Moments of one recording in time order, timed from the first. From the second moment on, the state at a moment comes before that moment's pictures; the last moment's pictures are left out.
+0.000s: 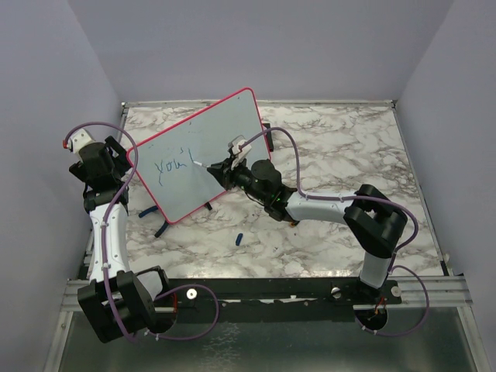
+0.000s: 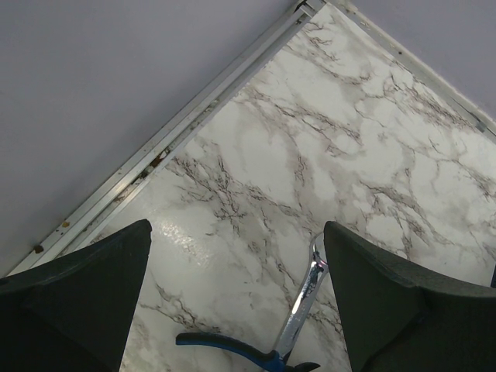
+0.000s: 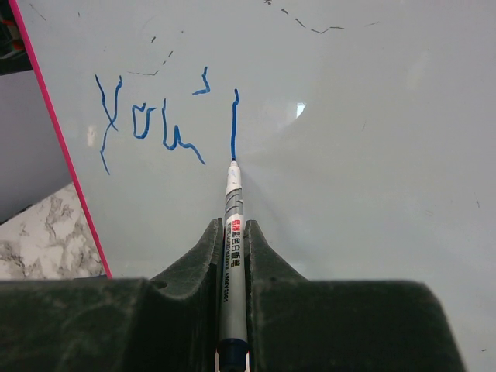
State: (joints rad) left arm 0.35 1.07 0.85 -0.19 -0.17 -0.35; right arm 0.95 1.83 1.09 0.76 0.05 0.14
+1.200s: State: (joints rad) left arm 0.35 1.07 0.85 -0.19 -0.17 -0.35; right arm 0.95 1.83 1.14 0.76 0.09 0.13
